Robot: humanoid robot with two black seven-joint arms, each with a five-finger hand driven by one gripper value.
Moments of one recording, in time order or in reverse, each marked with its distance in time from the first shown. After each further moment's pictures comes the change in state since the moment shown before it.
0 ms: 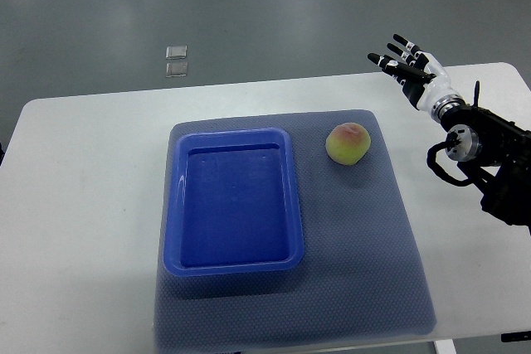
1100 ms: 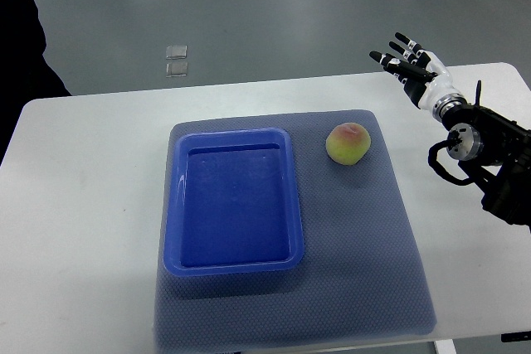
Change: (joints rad) left arm 0.004 0.000 0.001 0.000 -0.001 0.000 -0.001; right arm -0.003 -0.001 0.014 0.001 0.012 -0.003 0.000
